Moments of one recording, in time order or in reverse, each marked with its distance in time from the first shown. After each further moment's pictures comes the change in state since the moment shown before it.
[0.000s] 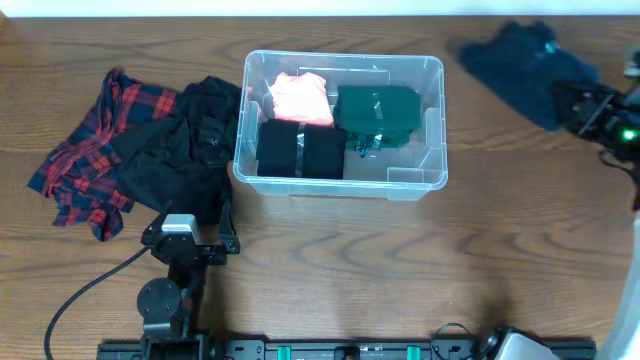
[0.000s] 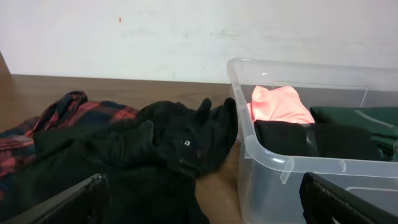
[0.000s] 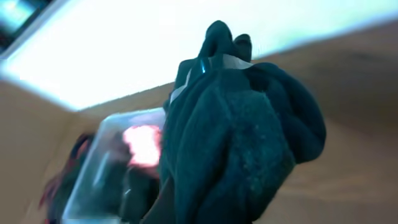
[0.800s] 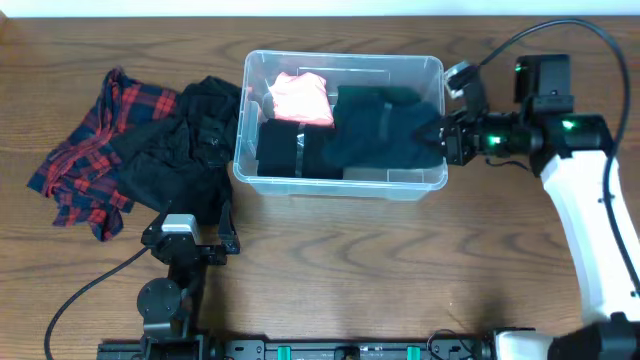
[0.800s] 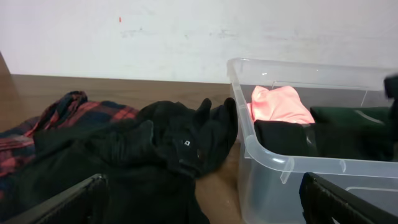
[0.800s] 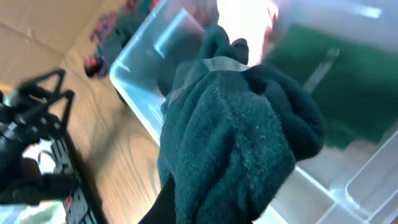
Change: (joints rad) left arm 0.000 0.000 0.000 0.000 0.000 0.000; right arm 0.479 0.198 0.003 -0.236 0.019 -0.377
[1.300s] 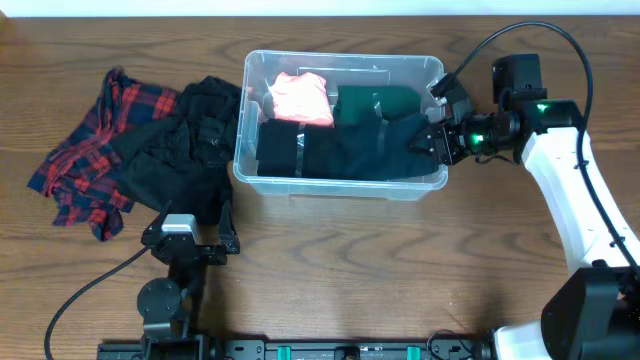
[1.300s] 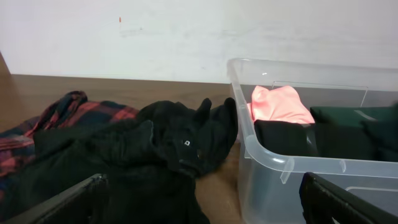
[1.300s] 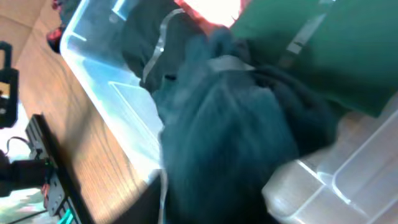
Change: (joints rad) left arm 0.000 0.000 0.000 0.000 0.000 0.000; right arm 0.011 0.128 0.000 -0.010 0.080 -0.056
